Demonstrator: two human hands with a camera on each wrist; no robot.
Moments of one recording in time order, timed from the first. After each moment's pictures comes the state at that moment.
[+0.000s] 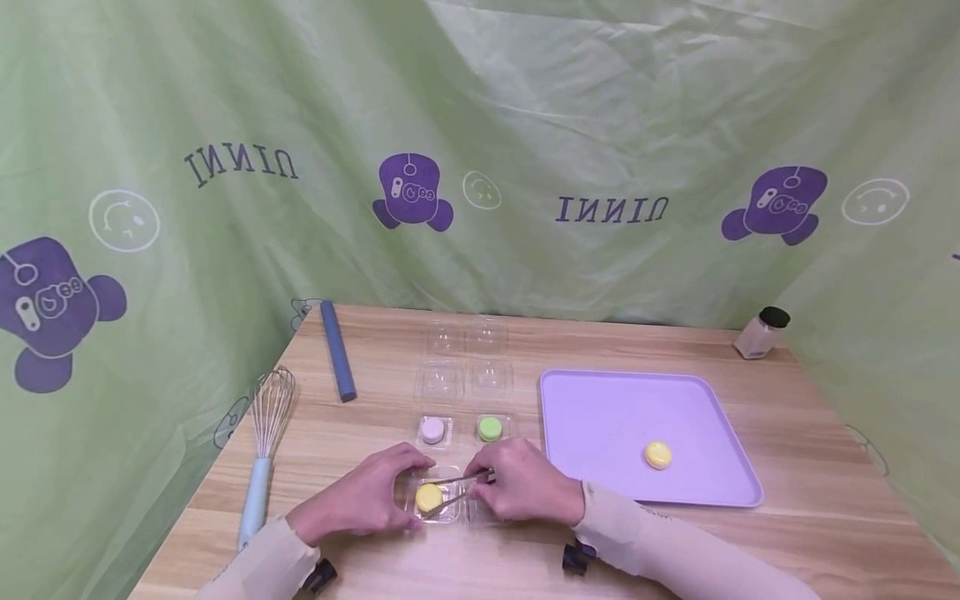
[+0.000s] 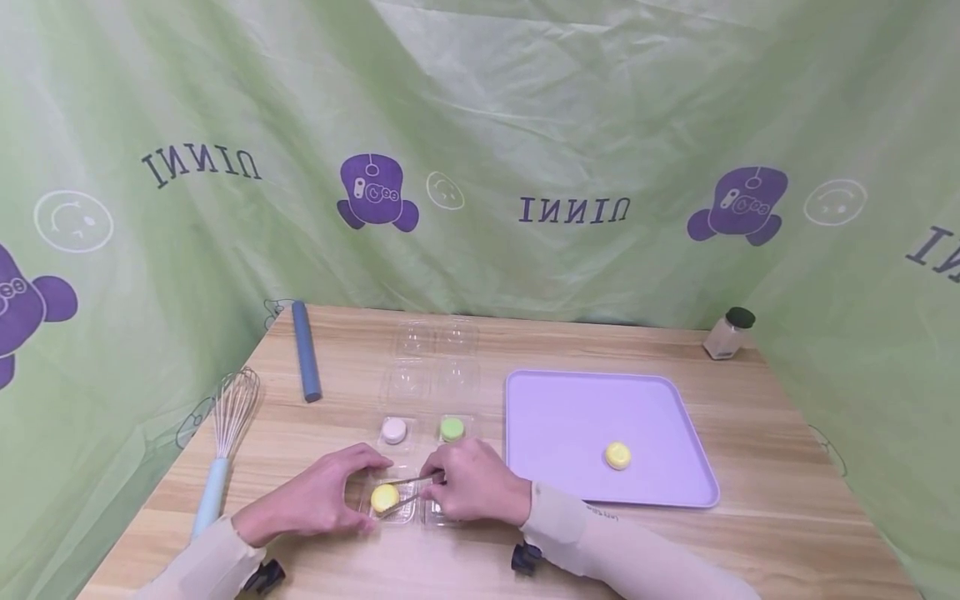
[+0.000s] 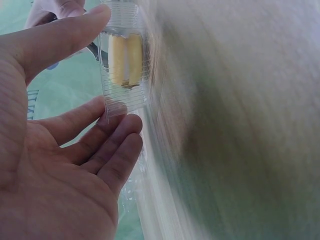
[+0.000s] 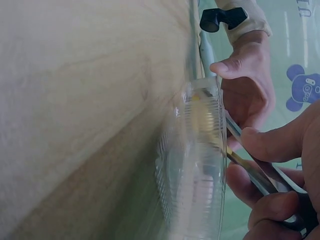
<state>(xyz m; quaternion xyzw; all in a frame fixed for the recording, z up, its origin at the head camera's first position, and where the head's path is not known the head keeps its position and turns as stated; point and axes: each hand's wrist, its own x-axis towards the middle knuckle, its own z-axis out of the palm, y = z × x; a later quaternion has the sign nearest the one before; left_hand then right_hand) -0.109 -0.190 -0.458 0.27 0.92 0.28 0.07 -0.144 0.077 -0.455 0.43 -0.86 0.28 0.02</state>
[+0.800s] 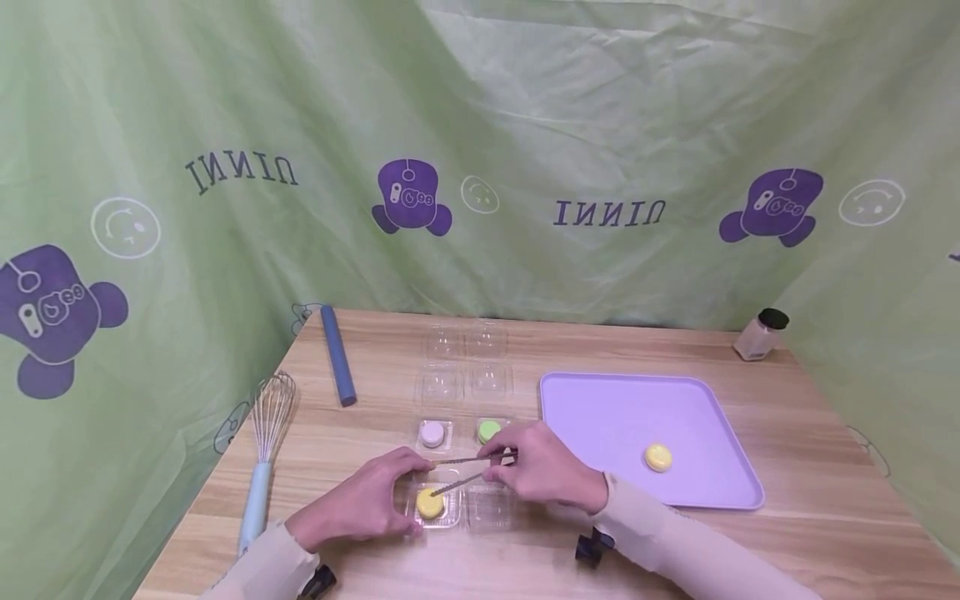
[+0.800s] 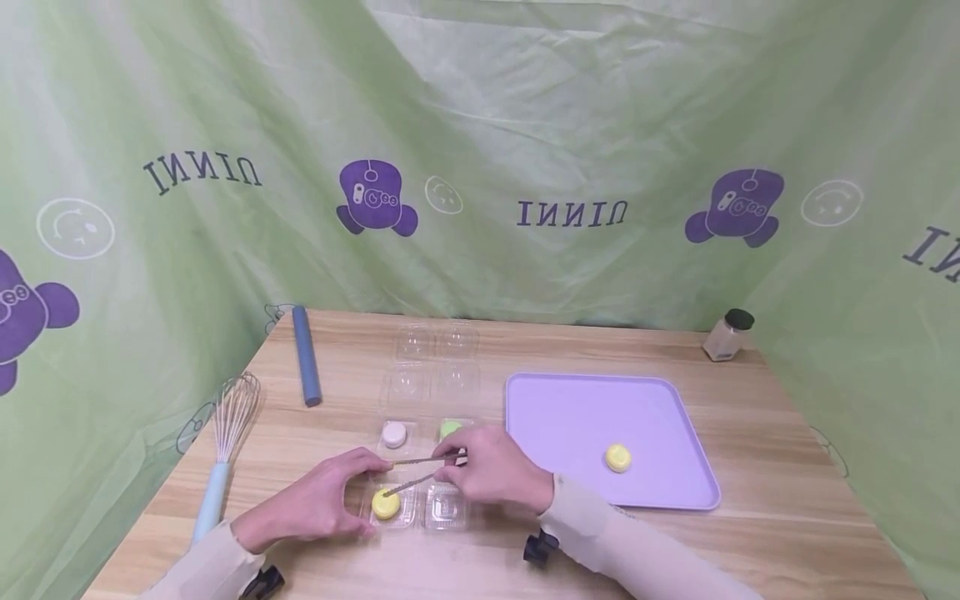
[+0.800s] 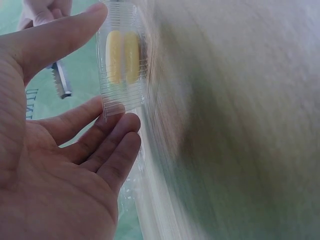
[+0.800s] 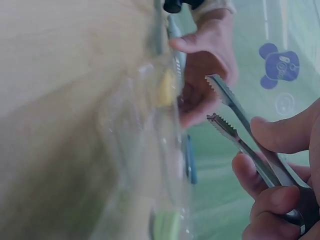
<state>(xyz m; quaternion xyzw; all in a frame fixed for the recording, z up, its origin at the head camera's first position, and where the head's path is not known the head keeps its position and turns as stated) -0.108 -0.191 -0.461 0.27 0.92 0.27 0.06 -0.156 0.099 -0.436 0.37 -0.86 0.35 -0.01</state>
